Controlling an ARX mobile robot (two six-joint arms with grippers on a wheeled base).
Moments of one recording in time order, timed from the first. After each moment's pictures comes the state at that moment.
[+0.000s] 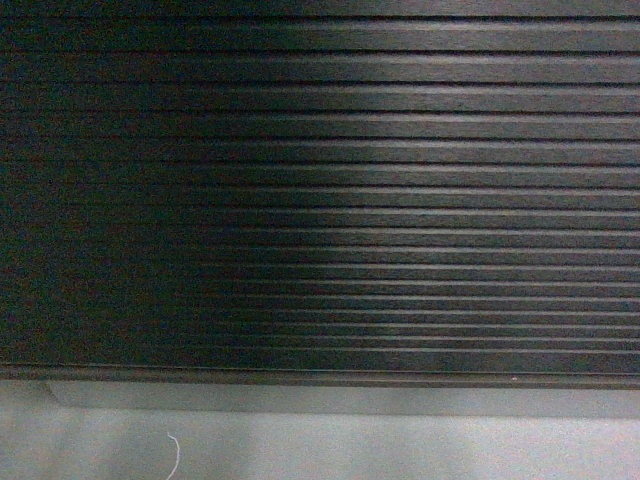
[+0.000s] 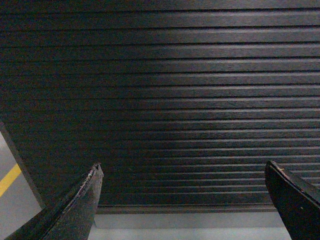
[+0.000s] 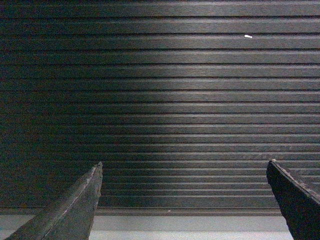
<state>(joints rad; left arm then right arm) 0.00 0.01 0.01 0.00 0.00 0.00 0.00 0.00 0.01 0.00 0.00 0.00</state>
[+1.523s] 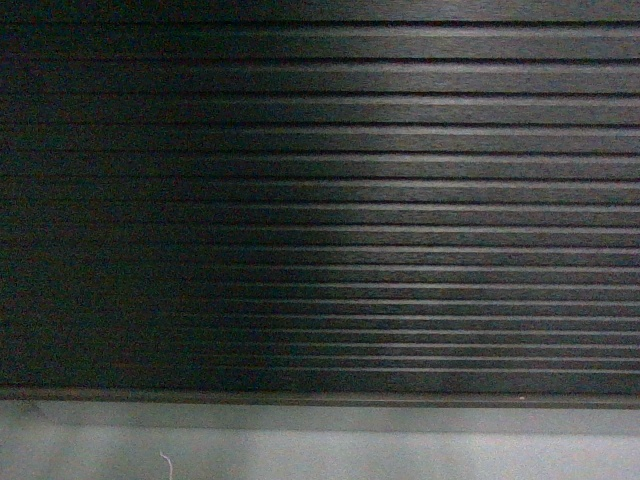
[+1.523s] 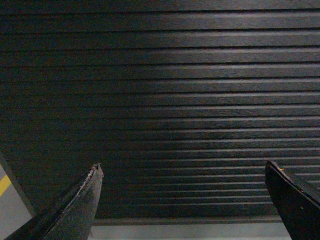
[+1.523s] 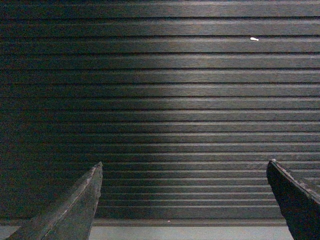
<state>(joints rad) 0.00 0.01 0.01 0.00 0.00 0.00 0.00 0.00 0.01 0.00 0.00 0.00</state>
